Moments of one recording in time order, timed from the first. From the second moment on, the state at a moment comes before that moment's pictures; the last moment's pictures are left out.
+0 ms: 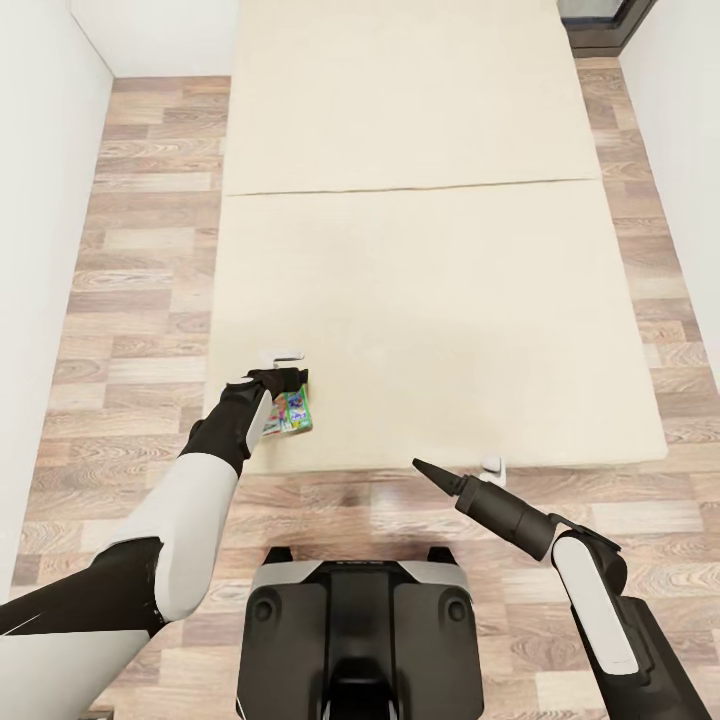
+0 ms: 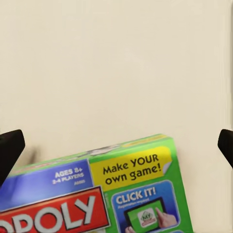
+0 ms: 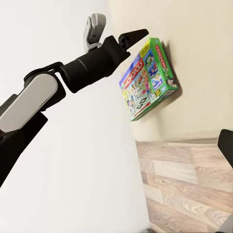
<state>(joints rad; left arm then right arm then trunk) -1.15 -0.17 0.22 -0.62 -0.21 0.35 -0.02 -0.35 -0.08 -0.04 -1.56 -0.76 0.75 0.64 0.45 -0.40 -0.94</state>
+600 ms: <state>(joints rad) -1.15 -0.17 0.22 -0.62 -0.21 0.35 -0.02 -0.35 -0.08 -0.04 -1.56 -0.76 0.75 0.64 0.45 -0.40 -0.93</state>
